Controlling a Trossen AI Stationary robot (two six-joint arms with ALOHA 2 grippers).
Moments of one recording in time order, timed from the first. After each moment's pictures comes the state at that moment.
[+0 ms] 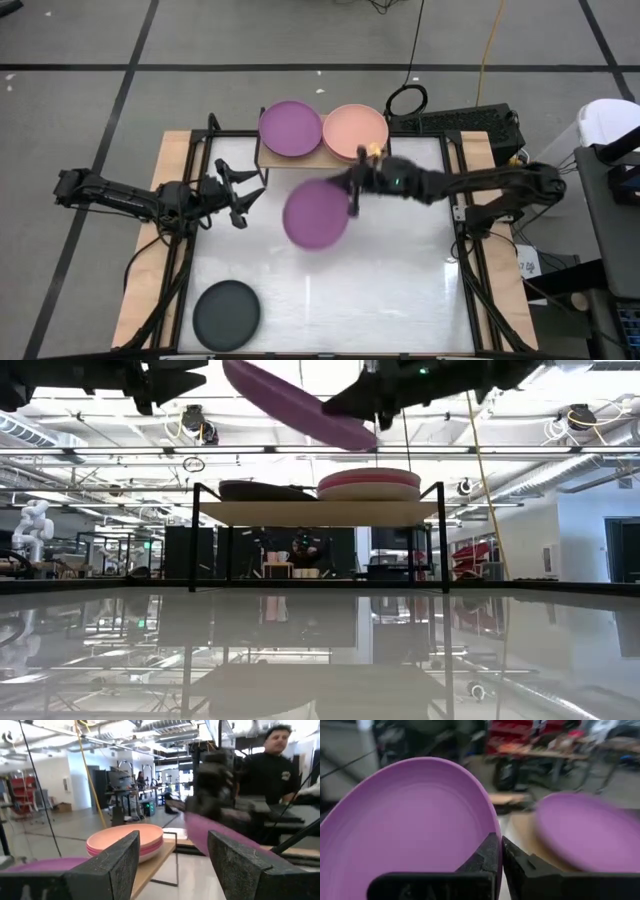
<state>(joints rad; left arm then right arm) -0.15 0.69 0.32 0.61 -0.47 0.17 -0.12 1.39 0.85 0.38 0.06 -0.10</state>
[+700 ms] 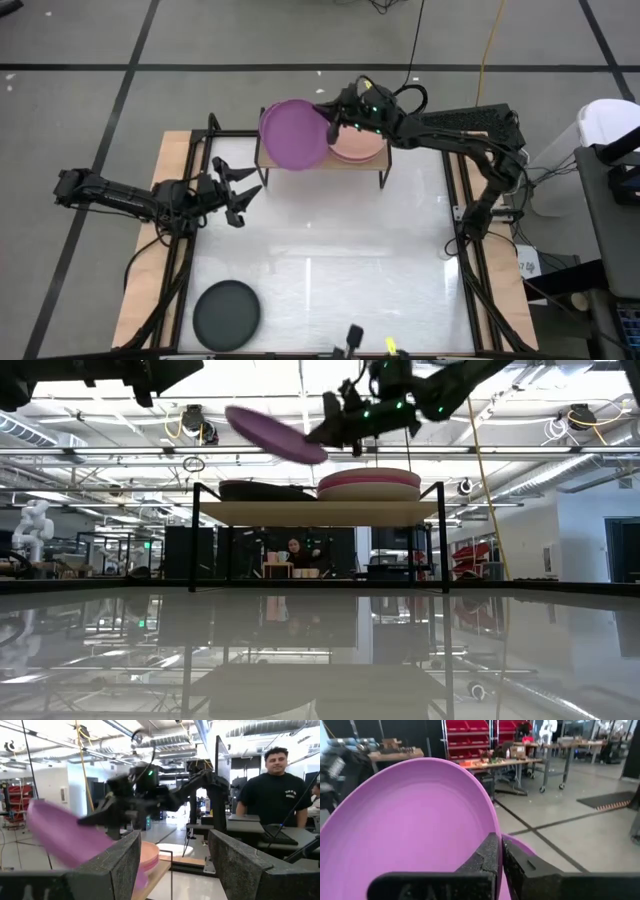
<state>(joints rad) -0.15 0.69 0.32 0.71 -0.45 0.17 -0.55 1.72 1.29 0.37 -0.20 0.03</state>
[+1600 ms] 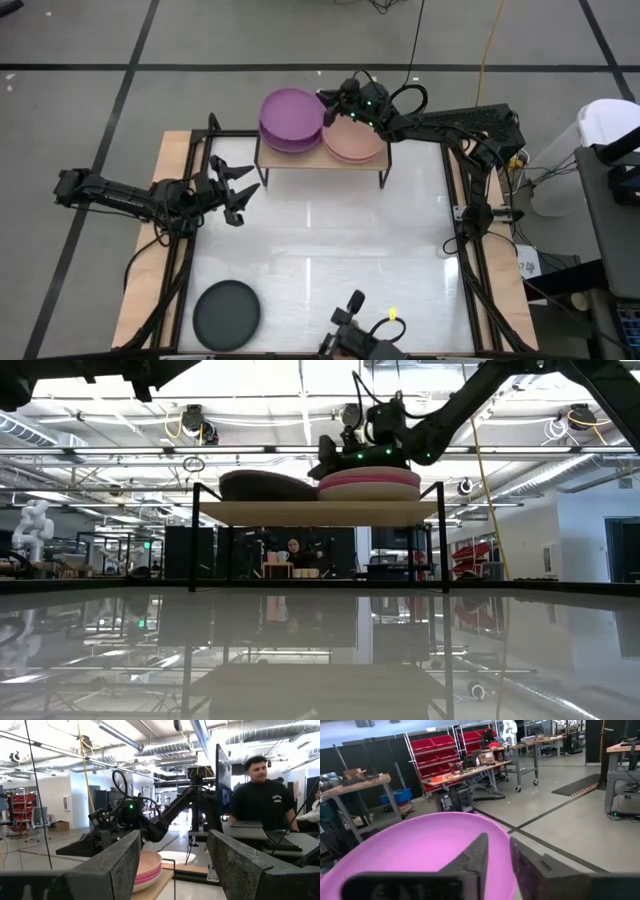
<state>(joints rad) -0.15 0.69 0.32 0.76 -0.45 0.21 -0.67 1.93 1.31 0.62 -0.16 0.20</state>
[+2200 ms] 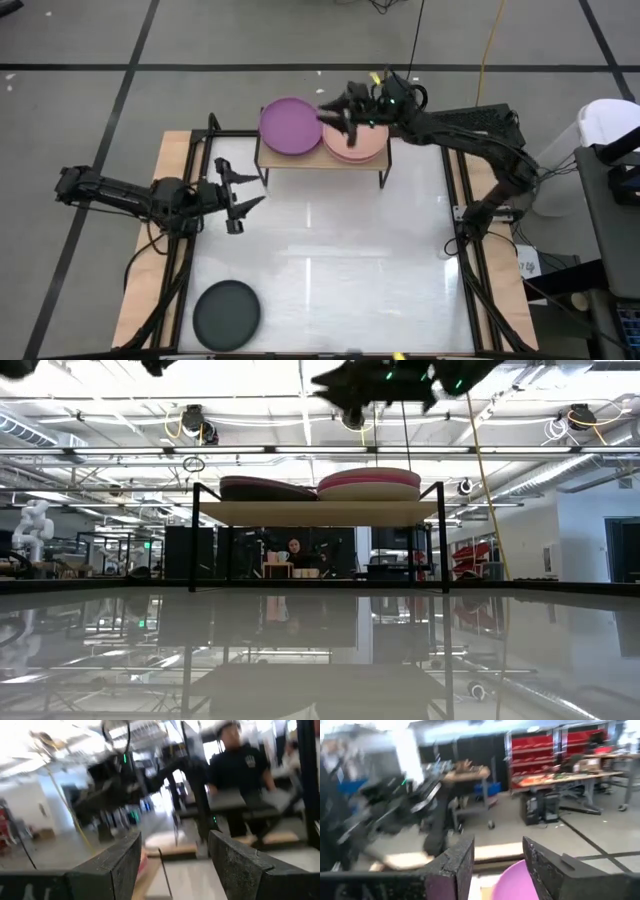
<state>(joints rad) -0.19 0.70 0.45 0.49 -0.35 0.33 -0.57 1.60 1.29 0.37 -0.57 0.14</state>
